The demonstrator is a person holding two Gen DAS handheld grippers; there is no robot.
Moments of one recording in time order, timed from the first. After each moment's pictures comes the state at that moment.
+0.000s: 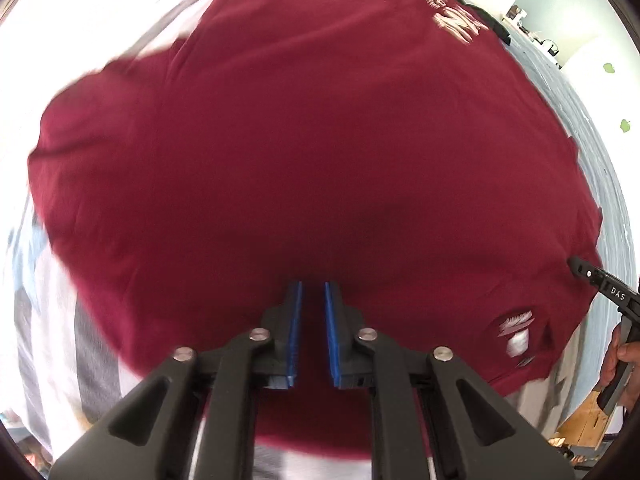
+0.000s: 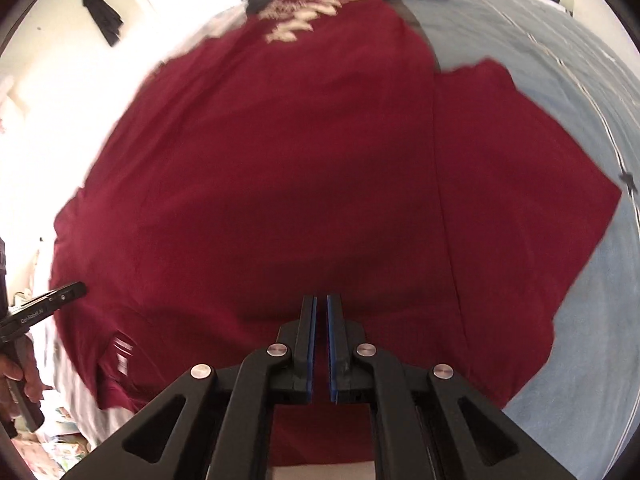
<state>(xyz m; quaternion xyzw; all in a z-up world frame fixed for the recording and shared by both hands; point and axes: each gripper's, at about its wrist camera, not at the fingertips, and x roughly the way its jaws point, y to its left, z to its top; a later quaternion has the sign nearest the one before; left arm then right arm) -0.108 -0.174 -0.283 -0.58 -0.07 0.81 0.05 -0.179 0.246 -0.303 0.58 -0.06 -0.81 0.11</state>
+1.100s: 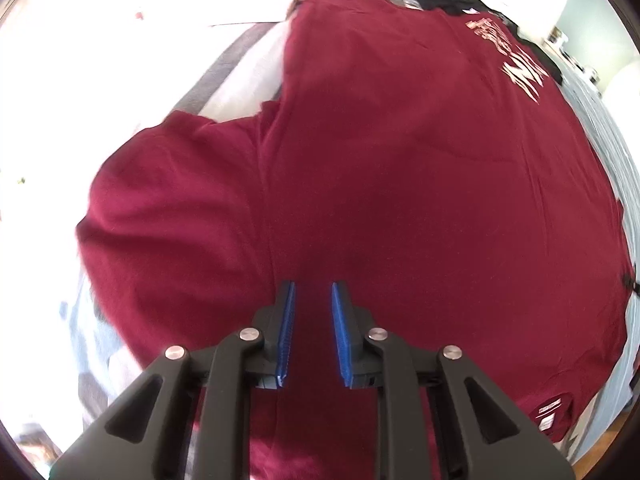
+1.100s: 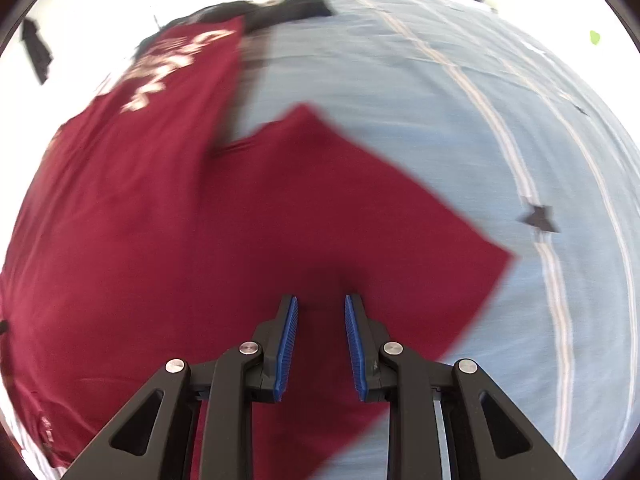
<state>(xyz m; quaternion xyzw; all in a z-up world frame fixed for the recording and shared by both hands) -0.154 -0.218 -0.245 -0.56 -0.04 0.83 -0.04 -0.267 0.361 -0.294 0.54 -0.06 -0.84 -0.05</state>
